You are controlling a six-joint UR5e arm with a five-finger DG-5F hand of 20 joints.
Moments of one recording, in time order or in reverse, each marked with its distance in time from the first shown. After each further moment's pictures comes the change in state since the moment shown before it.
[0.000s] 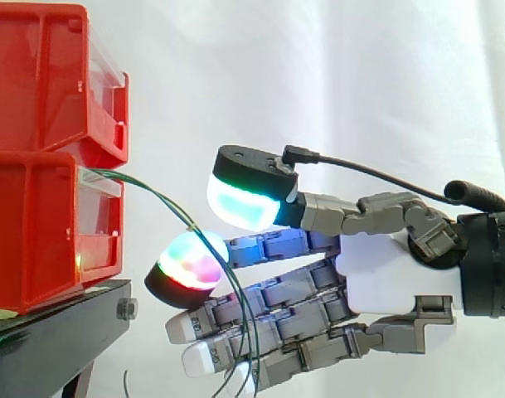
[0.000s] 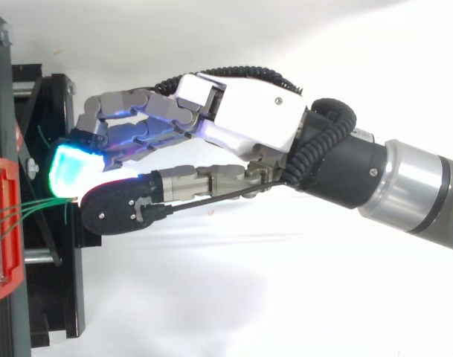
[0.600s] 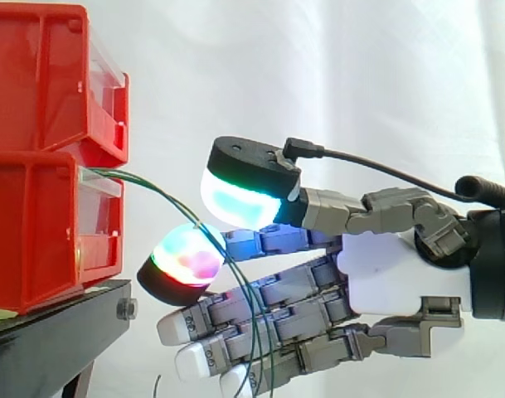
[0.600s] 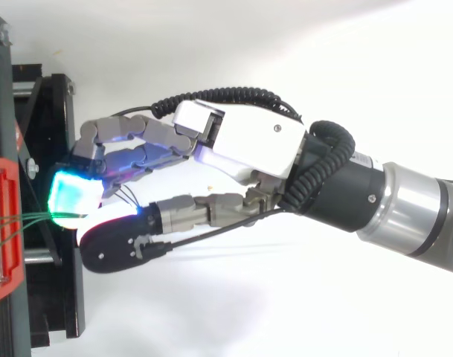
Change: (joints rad) arm 0.028 -0.001 -0.005 0.027 0.025 -0.032
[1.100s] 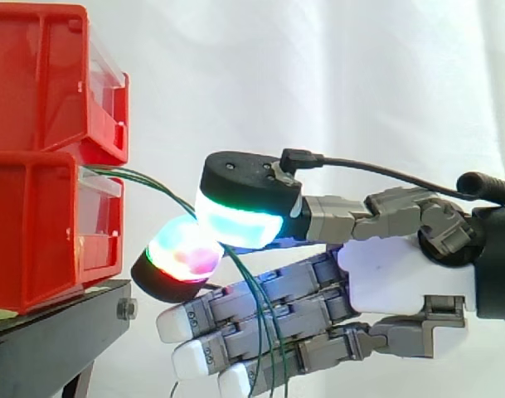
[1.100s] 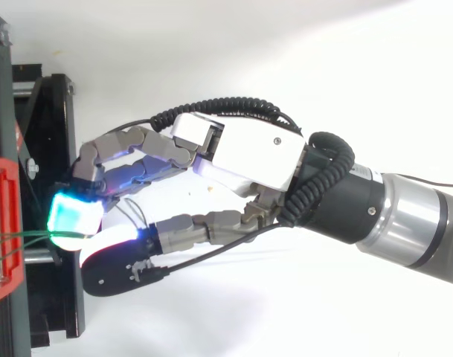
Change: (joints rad) arm 0.014 0.000 -0.001 0.016 0.013 -0.006
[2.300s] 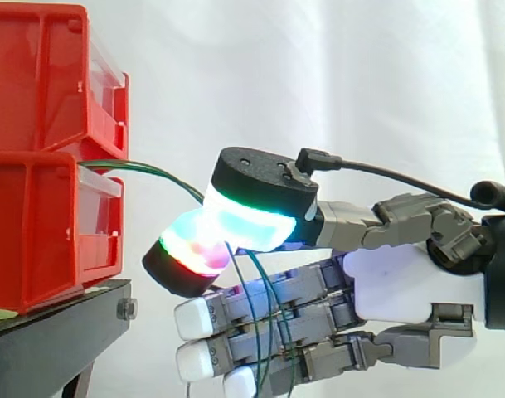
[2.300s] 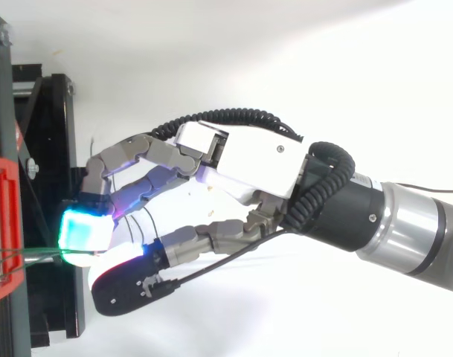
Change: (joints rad) arm 0.012 0.001 -0.023 0.039 0.015 0.049
